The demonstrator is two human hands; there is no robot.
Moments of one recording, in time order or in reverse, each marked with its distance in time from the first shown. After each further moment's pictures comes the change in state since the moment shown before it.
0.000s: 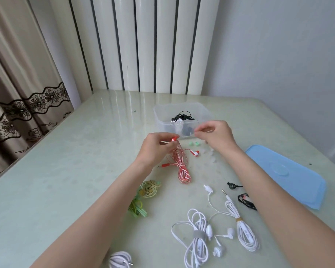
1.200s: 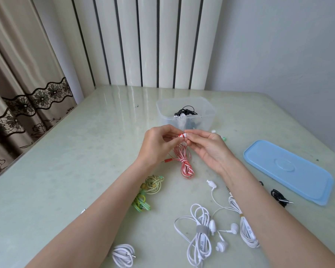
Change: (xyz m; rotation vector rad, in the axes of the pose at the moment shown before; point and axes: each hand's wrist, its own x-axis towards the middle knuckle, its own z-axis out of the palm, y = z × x) left_hand -0.005 -0.004 0.002 0.109 0.055 0.282; right_hand -0.035 0.003 0.027 0.962 -0.264 0.266
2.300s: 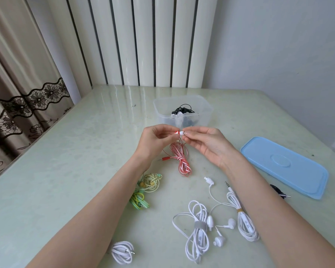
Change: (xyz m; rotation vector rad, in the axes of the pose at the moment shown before) left_hand -0.001 -0.003 -0.001 -0.297 -0.032 -0.175; right_hand -0.006 -0.012 -0.001 -0.139 0.008 0.045
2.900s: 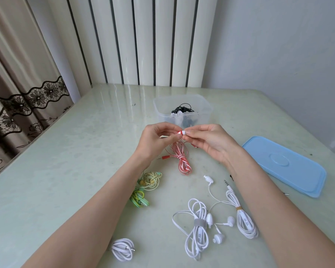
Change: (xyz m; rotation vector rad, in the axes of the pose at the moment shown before) left_hand -0.001 0.006 0.000 0.068 -0.053 0.107; right_hand -0.005 -0.013 0.002 -0.063 0.005 0.029
